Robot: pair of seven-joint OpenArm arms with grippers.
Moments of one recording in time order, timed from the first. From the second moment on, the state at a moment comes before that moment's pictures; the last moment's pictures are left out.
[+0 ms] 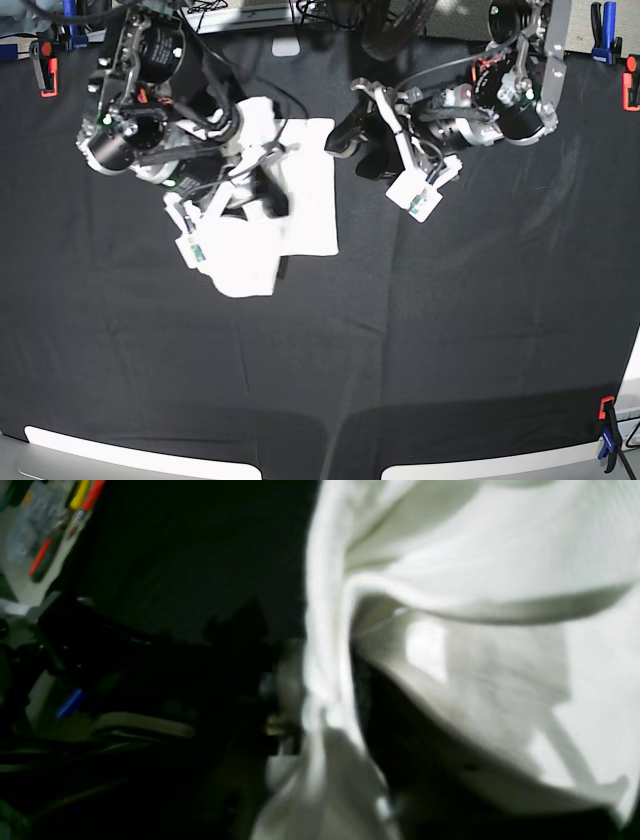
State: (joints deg) left arm 13.9 -9.7 11.4 111.7 -38.8 -23.8 55.9; right arm -8.8 1.7 10.3 113.3 37.8 31.3 -70.2
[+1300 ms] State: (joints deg) left arm 16.9 -9.9 34.7 107.4 -21.0 -16.4 48.4; right arm 17.9 7.2 12.9 76.9 20.5 32.4 -62.0
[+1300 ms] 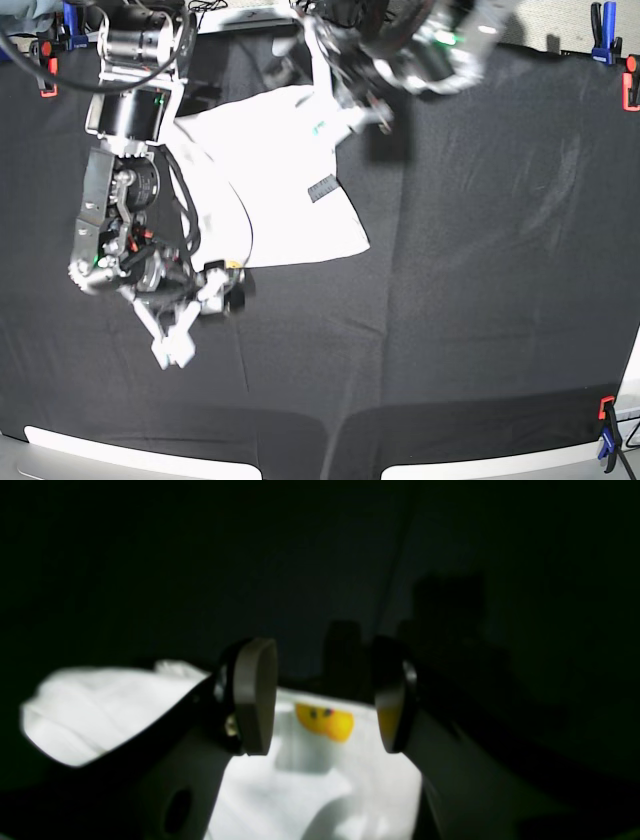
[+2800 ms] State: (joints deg) left arm -16.8 -8.9 34.7 76.0 -12.8 -9.4 48.9; right arm -10.8 12.9 28.4 98.9 33.1 36.3 -68.9
